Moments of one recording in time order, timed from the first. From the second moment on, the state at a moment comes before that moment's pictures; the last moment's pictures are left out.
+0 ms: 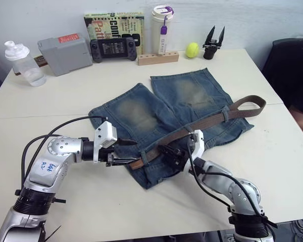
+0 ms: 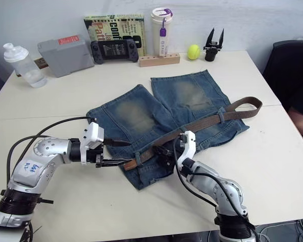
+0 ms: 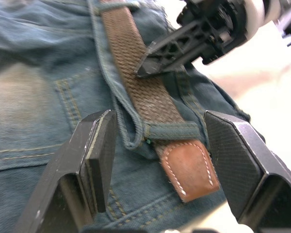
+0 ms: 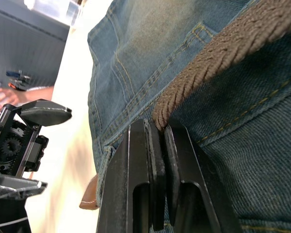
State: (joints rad) left arm -0.34 0.71 -0.07 -0.20 -0.41 0.41 -1.07; right arm -0.18 -0.16 -0.03 -0.31 1.24 0.93 -0.09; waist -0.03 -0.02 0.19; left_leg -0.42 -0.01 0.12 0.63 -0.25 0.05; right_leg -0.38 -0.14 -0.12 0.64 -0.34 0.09
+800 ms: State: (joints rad) left arm -0.29 0.70 -0.14 -0.07 -0.04 -0.24 -1.03; right arm -0.24 -0.62 -0.02 -0.52 1.10 1.02 0.25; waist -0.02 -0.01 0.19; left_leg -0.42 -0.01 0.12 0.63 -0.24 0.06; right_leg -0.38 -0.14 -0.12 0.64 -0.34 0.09
